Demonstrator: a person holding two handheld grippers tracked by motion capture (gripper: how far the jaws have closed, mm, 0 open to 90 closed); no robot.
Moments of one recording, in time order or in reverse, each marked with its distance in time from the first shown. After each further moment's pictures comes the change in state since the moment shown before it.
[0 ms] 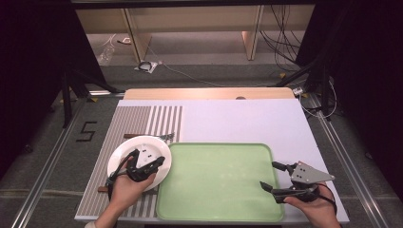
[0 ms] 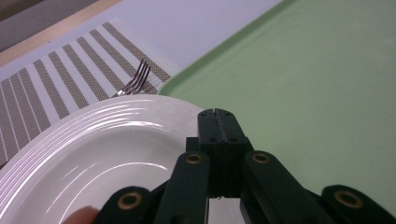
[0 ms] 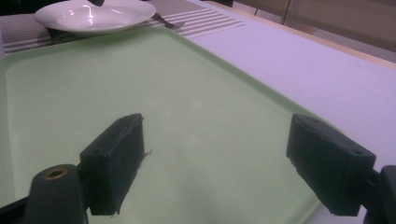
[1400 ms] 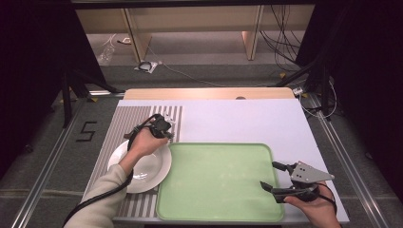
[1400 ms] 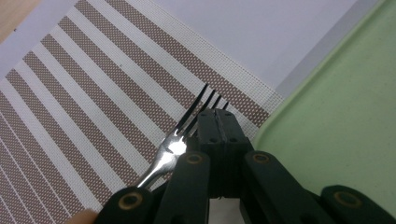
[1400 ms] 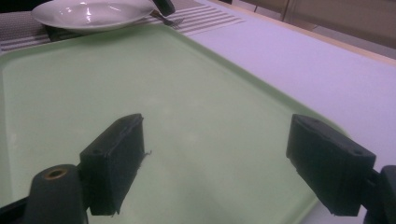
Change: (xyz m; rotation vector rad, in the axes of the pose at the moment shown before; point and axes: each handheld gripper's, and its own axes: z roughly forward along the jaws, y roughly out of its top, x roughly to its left) left arm 0.070 0.062 0.110 0.339 -0.035 0.105; right arm -0.001 -0.001 0.000 0.011 -0.001 0.006
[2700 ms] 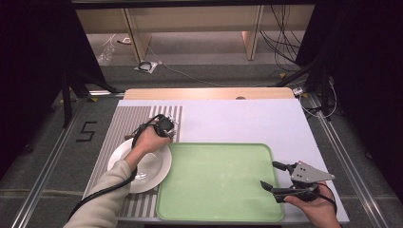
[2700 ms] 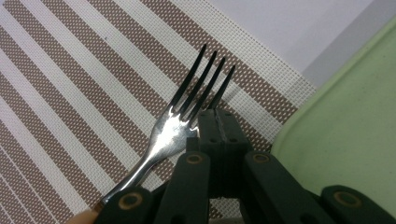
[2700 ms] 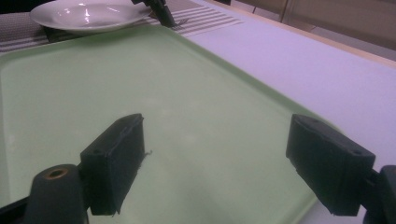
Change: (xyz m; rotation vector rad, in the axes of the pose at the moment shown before) left arm 0.007 0.007 0.024 0.133 -0.013 -0.014; right arm 0.000 0.000 0.000 -0.005 -0.006 0.003
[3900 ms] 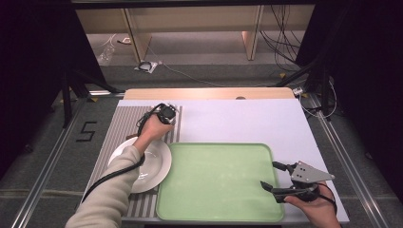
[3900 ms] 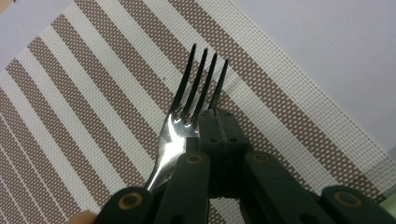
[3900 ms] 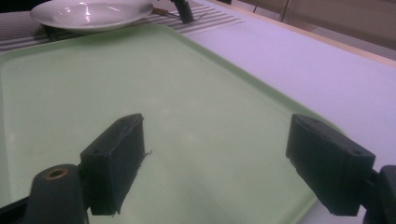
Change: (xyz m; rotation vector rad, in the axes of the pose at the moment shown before) left arm 0.031 0.031 0.018 0.032 0.046 -0.084; right arm 0.000 0.000 0.000 0.003 0.002 -0.003
